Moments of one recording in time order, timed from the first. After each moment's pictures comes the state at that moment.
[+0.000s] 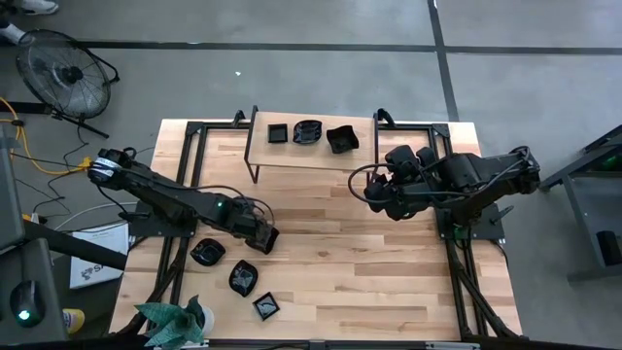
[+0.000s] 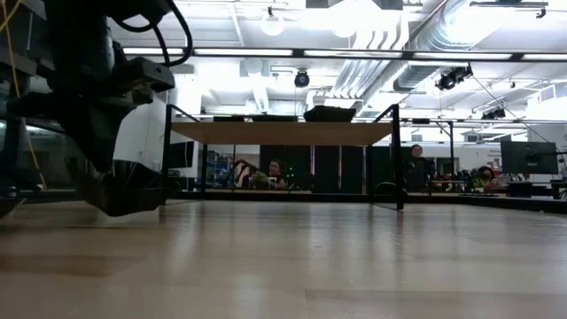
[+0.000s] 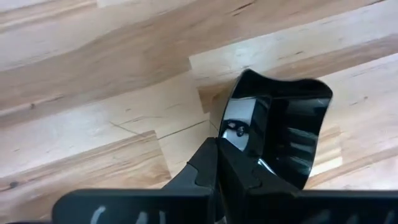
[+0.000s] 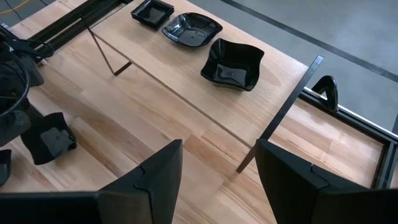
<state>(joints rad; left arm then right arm) -0.29 1.37 0.83 -0.78 -0.15 -1.57 0.32 1.51 1.85 -1.57 0.76 1.14</state>
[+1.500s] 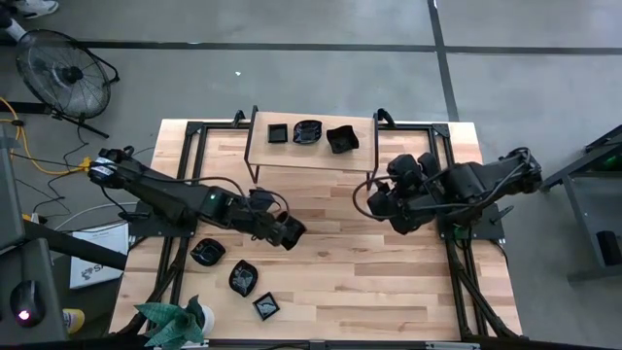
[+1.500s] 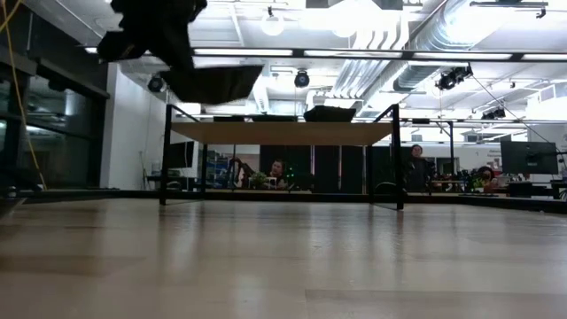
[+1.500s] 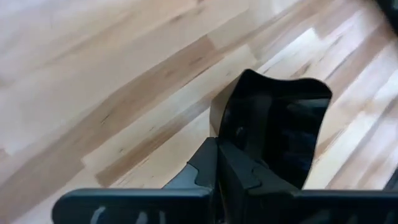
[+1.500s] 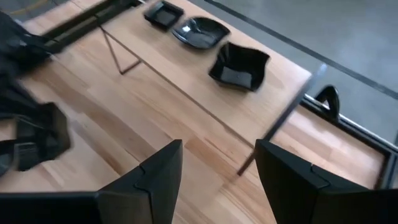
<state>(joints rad) -0.32 1.37 1.14 -0.78 -0.37 -1.20 0.39 1.49 1.81 -1.57 0.82 1.16</state>
